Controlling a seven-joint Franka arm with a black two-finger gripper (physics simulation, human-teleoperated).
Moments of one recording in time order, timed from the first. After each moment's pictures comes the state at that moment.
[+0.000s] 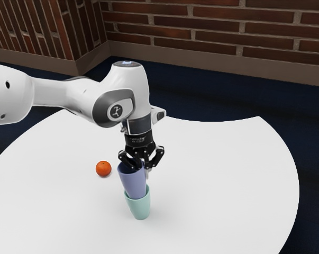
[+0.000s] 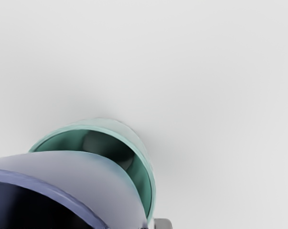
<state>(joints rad) -0.03 0.09 -0.28 -2.03 -0.07 2.05 -0.85</state>
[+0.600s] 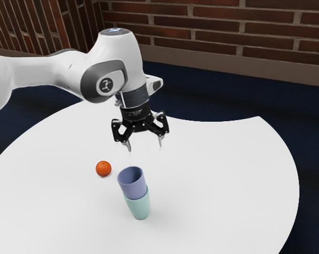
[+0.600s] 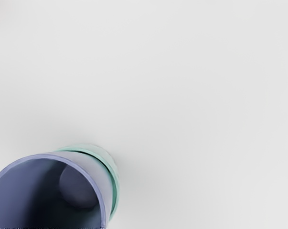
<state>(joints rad) -0.10 -0.01 -0.21 -1.93 -0.06 1.98 -0.85</state>
